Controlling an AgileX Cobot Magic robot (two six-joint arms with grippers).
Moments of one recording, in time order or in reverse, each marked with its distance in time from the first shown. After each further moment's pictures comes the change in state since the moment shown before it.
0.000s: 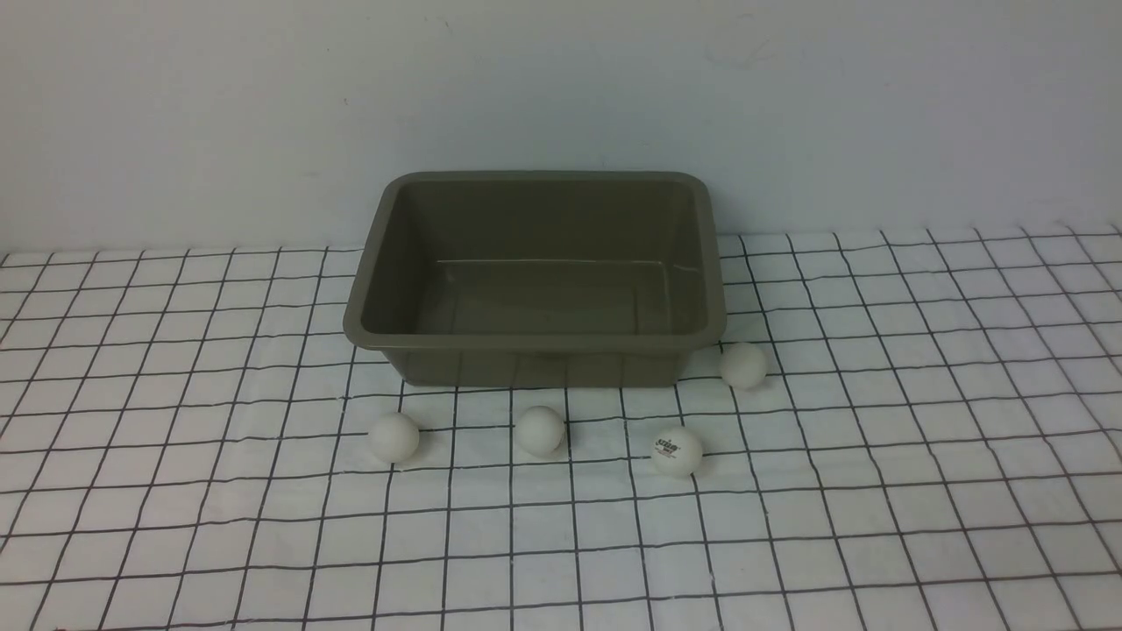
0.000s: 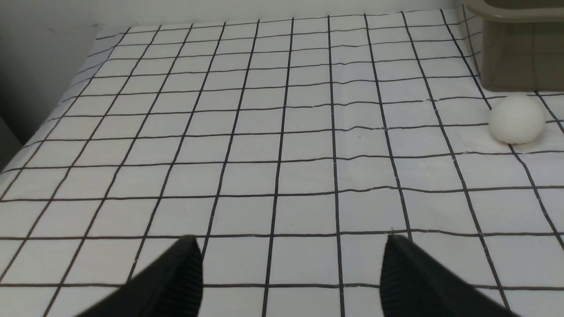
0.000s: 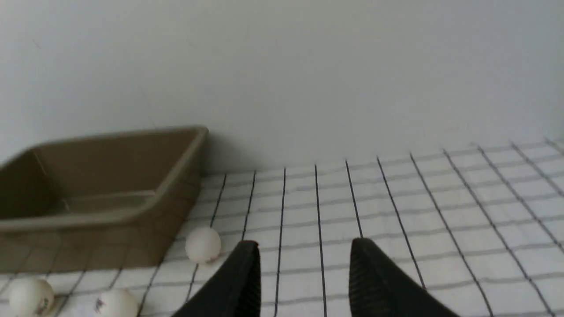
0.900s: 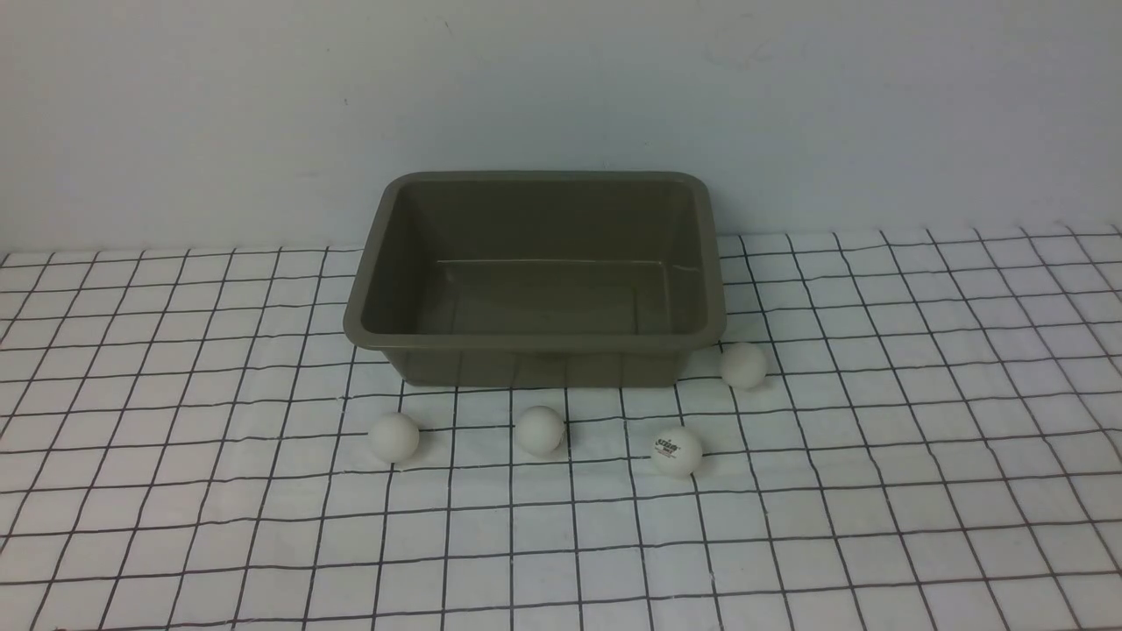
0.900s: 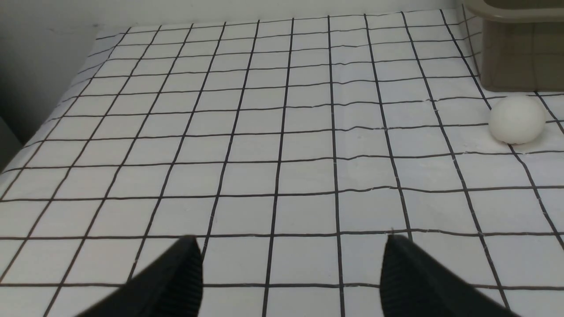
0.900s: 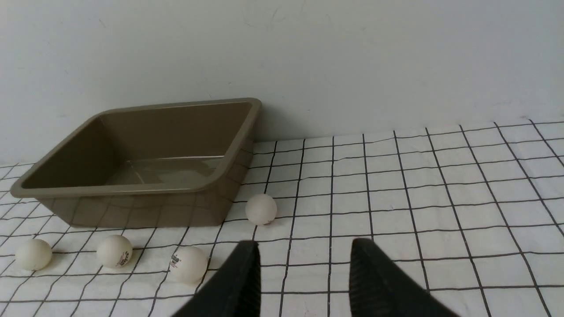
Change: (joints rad) right arm 0.000 0.072 -0.188 0.096 0.301 -0.037; left arm 0.000 0.000 0.000 0.000 0.000 0.000
